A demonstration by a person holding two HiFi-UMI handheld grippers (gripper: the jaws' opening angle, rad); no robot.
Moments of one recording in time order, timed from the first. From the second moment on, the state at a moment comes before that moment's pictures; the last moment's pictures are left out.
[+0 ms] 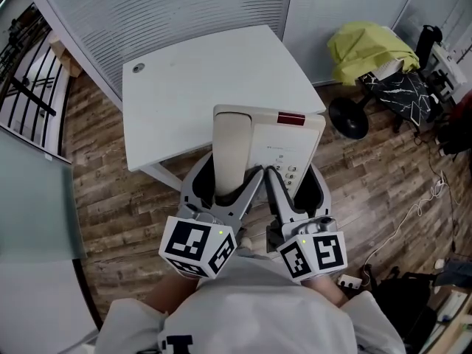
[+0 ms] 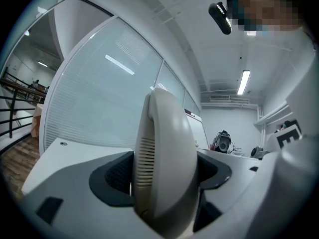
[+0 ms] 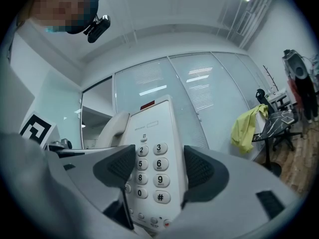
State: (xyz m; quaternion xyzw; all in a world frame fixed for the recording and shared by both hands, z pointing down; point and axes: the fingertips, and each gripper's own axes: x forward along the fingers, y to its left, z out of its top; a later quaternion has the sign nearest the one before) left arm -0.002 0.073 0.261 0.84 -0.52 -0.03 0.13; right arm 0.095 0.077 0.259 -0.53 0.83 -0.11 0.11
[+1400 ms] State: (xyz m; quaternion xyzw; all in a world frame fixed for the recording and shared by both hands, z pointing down) left arm -0.011 -0.131 0.270 0.86 -0.50 -0.03 0.13; right arm 0.086 -0.122 0.269 -0.55 0.82 -0.11 0.11
